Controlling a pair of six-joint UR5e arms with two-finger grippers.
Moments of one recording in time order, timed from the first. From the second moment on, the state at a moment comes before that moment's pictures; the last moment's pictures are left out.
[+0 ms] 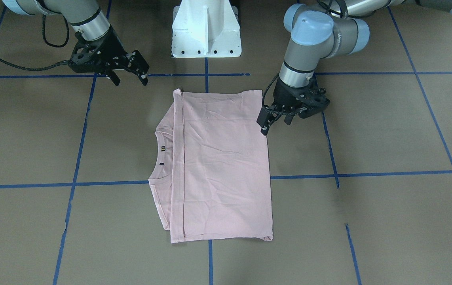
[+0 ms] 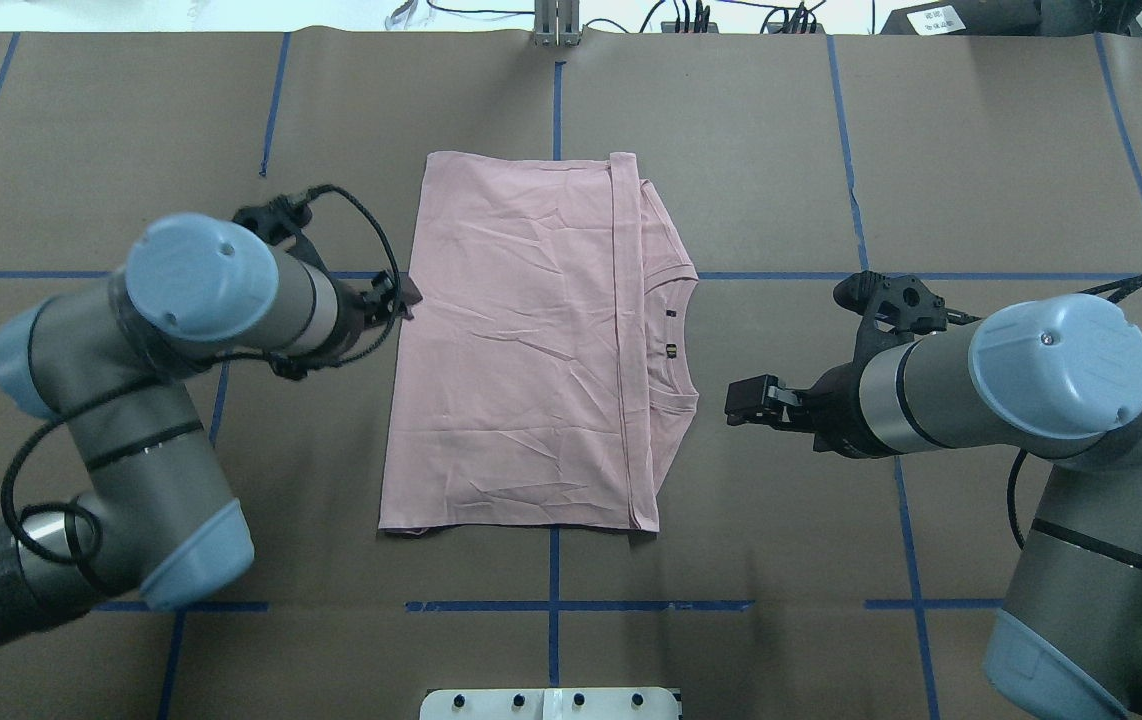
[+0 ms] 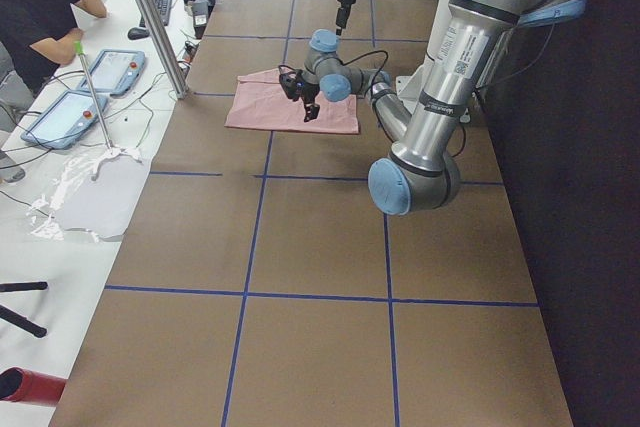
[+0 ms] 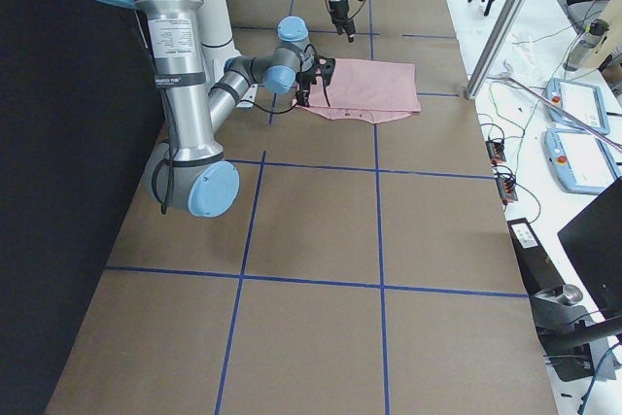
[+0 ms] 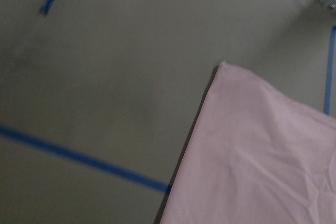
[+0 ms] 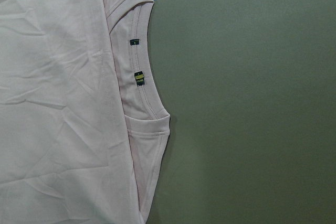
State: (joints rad) left arm -0.53 -2.01 -1.85 -1.73 -1.72 -1.81; right arm 0.52 -1.39 2.14 -1.32 1.86 1.52
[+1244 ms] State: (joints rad) left arm -0.27 -1.97 -1.87 -1.62 -1.64 -2.09; right arm 0.52 -1.39 2.14 -1.32 1.85 1.51
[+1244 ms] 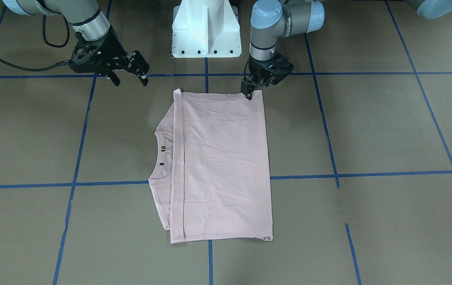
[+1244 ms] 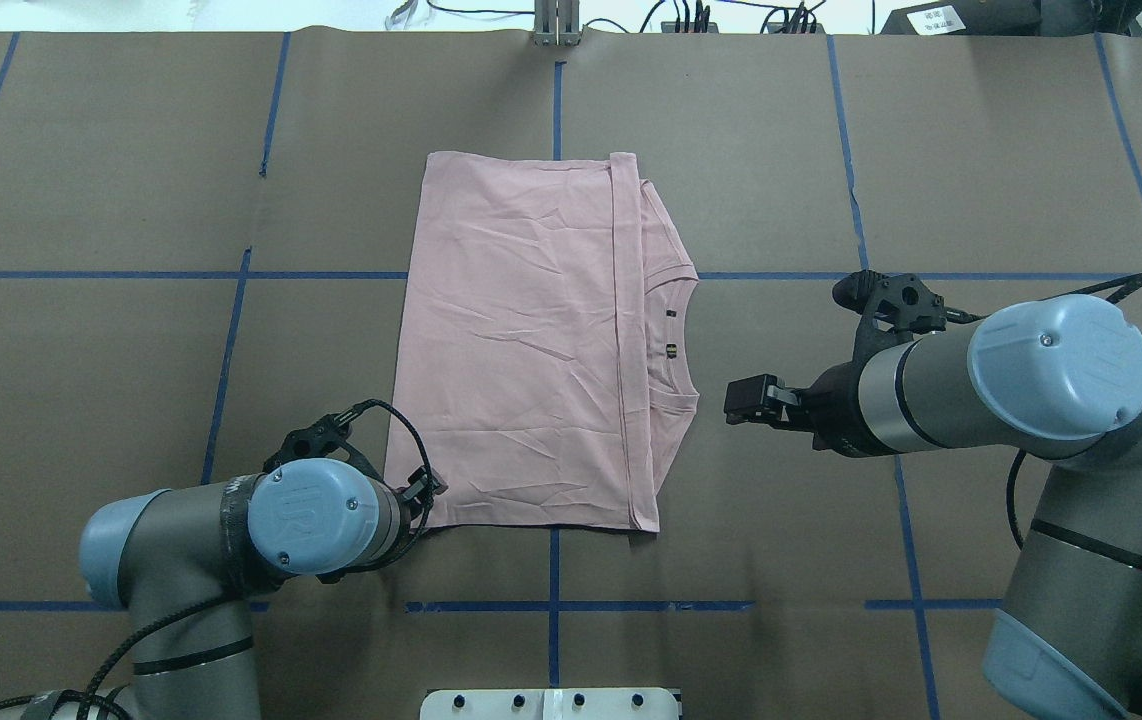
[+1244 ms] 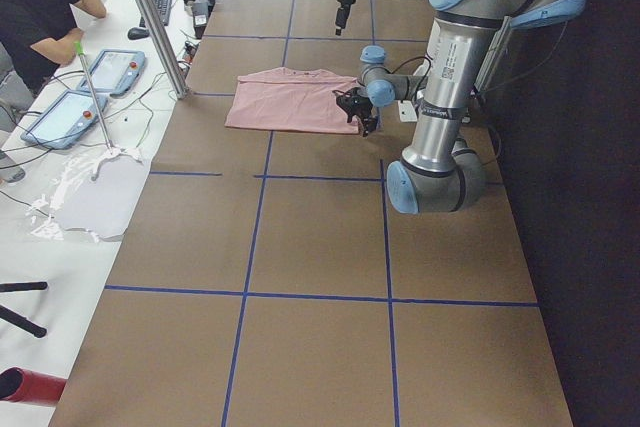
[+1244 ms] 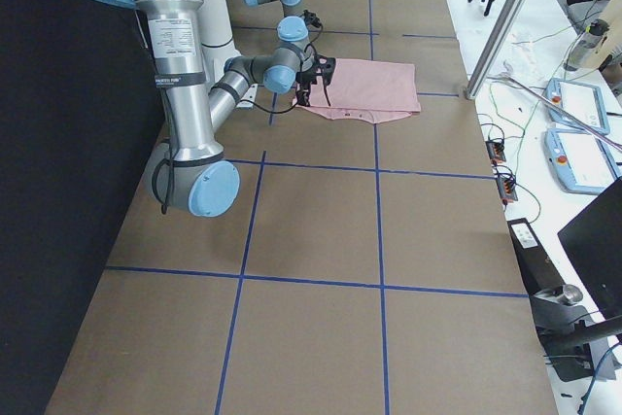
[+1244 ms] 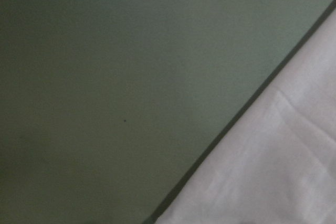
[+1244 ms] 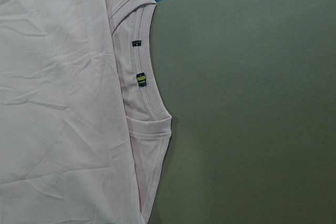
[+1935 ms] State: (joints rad) left arm -0.27 -1.97 -1.88 -1.60 -1.61 -2.09; right arm 0.52 -1.39 2.14 -1.32 1.85 1.51
